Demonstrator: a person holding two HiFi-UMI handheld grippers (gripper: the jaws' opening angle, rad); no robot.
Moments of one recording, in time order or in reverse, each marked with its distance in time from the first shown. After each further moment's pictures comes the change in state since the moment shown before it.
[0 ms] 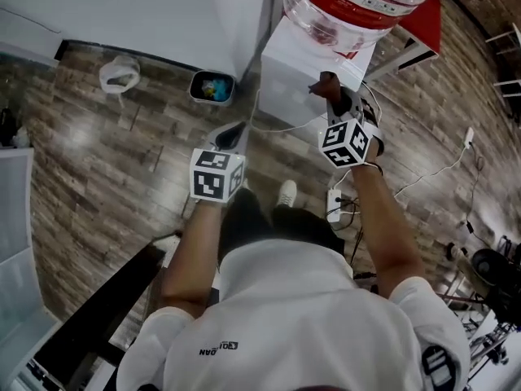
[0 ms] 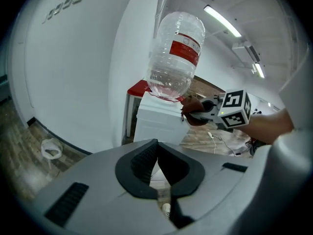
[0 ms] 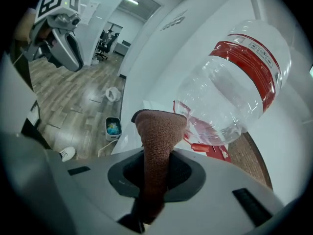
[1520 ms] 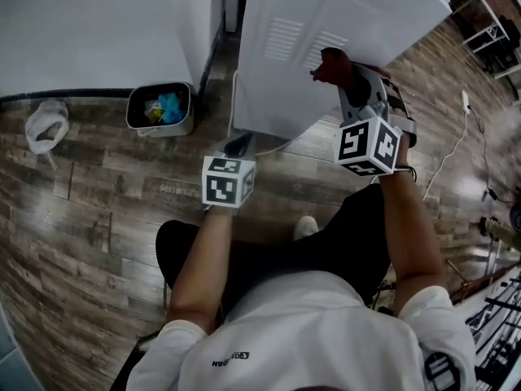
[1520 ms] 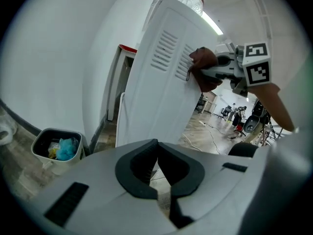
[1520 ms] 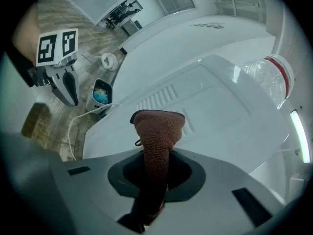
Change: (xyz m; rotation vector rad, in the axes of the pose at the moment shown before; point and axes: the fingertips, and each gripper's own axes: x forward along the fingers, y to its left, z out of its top) left arm 0.320 0.107 -0.280 0.095 -0.066 -0.230; right arm 0.159 0.149 -0.118 -0.240 0.047 -0.348
